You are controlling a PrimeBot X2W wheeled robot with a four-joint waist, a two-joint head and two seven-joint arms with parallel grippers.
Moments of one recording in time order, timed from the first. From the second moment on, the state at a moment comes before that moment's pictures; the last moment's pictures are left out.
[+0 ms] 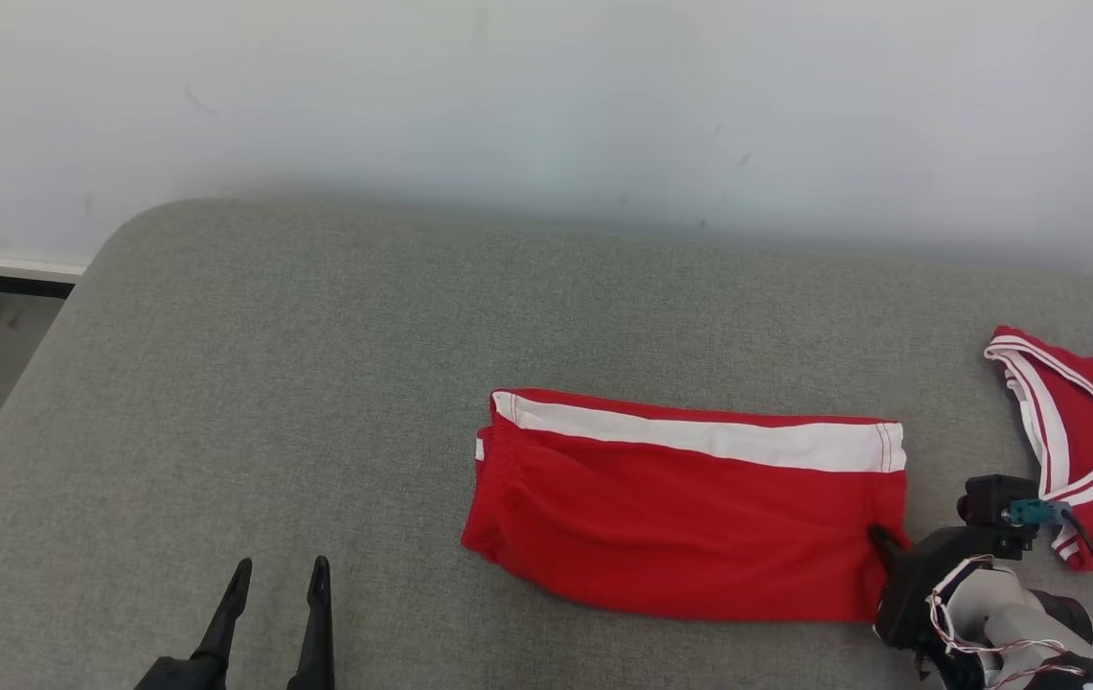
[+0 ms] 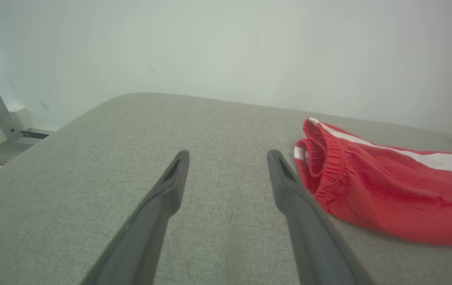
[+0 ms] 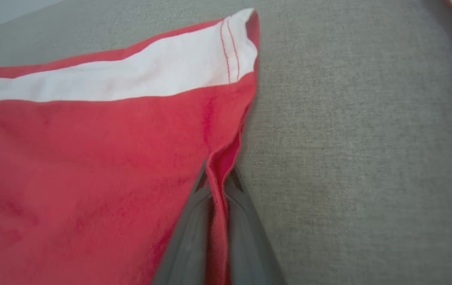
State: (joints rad) left arm -0.01 0.06 -0.03 0.24 -0.17 -0.13 -0.26; right arm -0.57 -0.33 0.64 1.13 0.96 0.13 -0.04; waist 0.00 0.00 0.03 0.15
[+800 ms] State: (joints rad) left arm 0.00 0.05 -0.03 0.25 -0.18 -0.13 -0.26; right arm -0.57 -0.38 0.68 0.77 1.04 0.13 0.01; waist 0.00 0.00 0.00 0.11
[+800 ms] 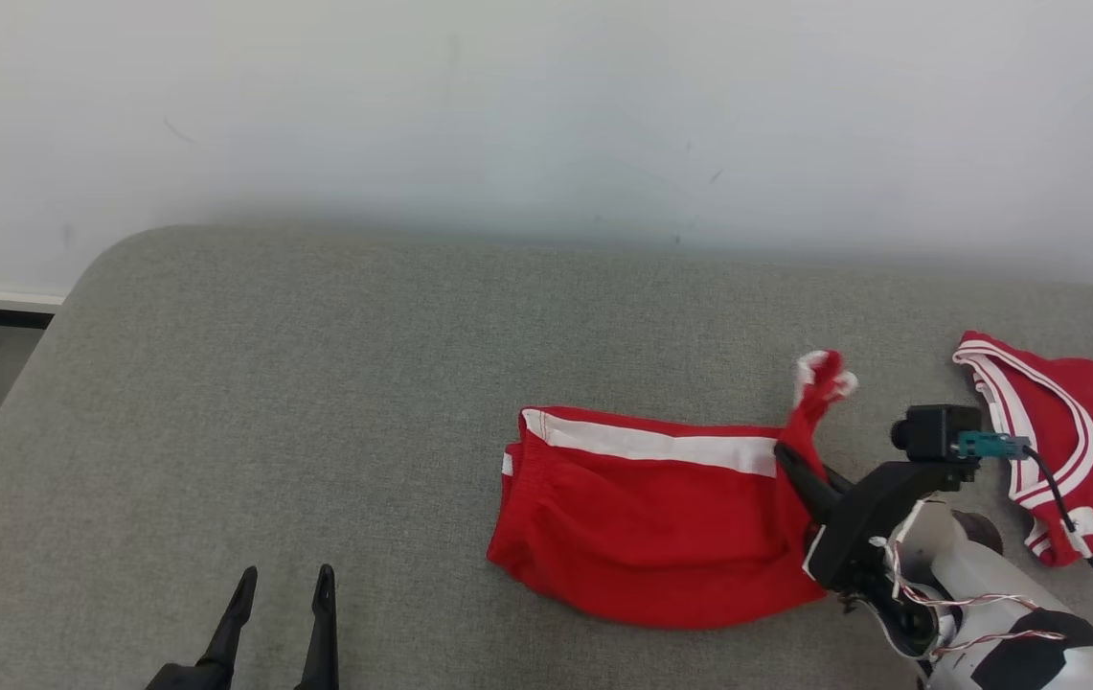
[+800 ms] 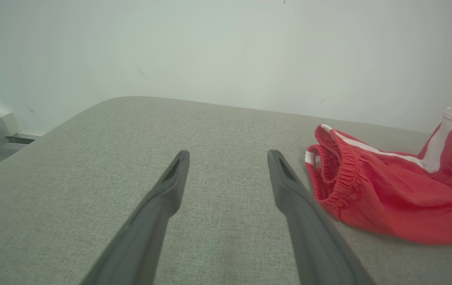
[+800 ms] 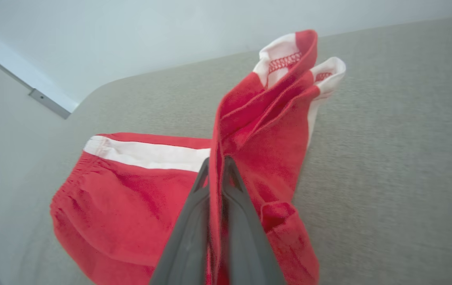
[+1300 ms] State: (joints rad) left arm -0.03 0.05 -0.07 0.26 -0.19 -0.13 -0.26; right arm -0.58 -0.21 0.69 0.64 1.07 0.13 0.08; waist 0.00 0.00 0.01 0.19
